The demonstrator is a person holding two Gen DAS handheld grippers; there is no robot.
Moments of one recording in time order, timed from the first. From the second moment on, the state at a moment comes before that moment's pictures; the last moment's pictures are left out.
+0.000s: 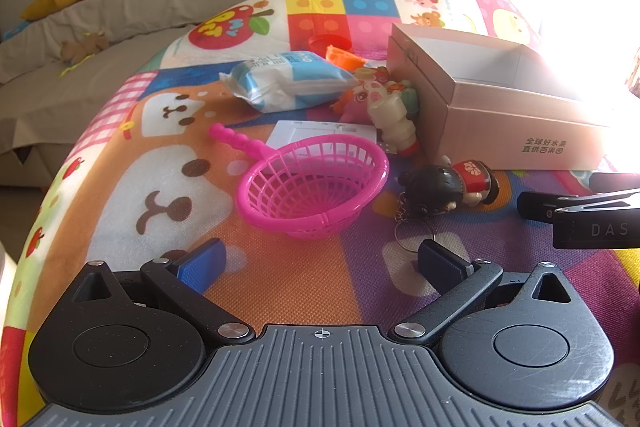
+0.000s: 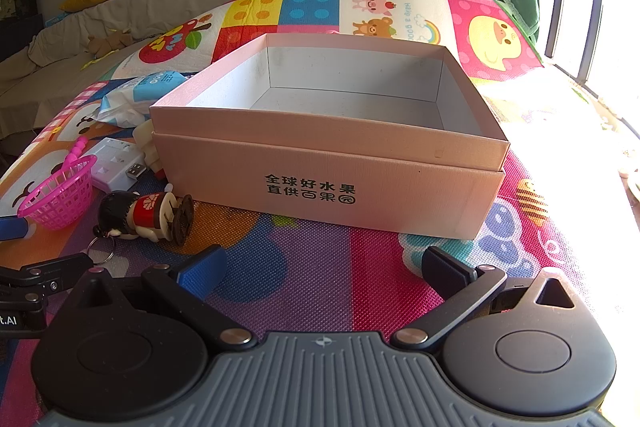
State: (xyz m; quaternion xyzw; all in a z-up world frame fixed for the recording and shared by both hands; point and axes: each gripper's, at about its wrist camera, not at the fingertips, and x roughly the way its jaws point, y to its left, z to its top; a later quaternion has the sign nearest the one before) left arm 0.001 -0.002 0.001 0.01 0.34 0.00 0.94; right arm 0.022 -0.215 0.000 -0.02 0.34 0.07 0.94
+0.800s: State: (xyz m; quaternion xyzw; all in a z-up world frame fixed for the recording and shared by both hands) left arm 0.007 0.003 0.003 0.01 0.37 -0.01 0.93; right arm 0.001 -0.217 0.006 -0.03 0.38 0.08 0.92
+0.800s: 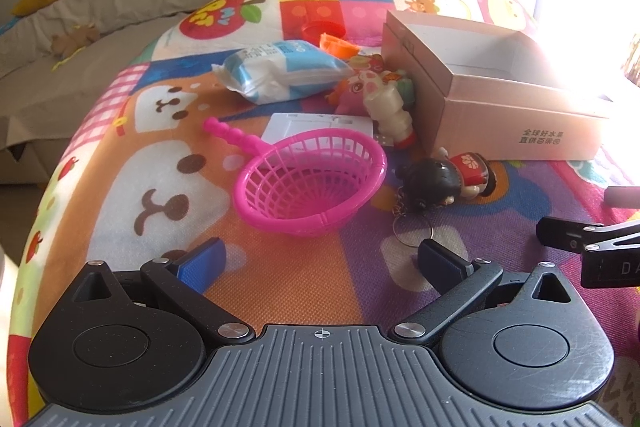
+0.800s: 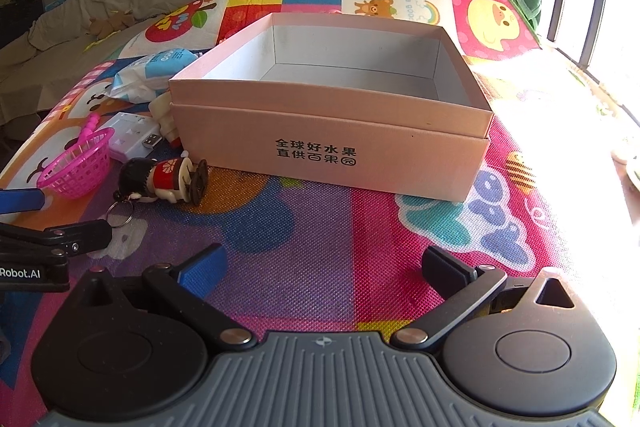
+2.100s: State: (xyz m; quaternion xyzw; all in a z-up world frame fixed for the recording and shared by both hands) left arm 0.019 0.076 0.008 -0.15 0.29 -0.01 0.95; right arm 0.310 -0.177 0.085 0.01 0.47 0.07 0.88
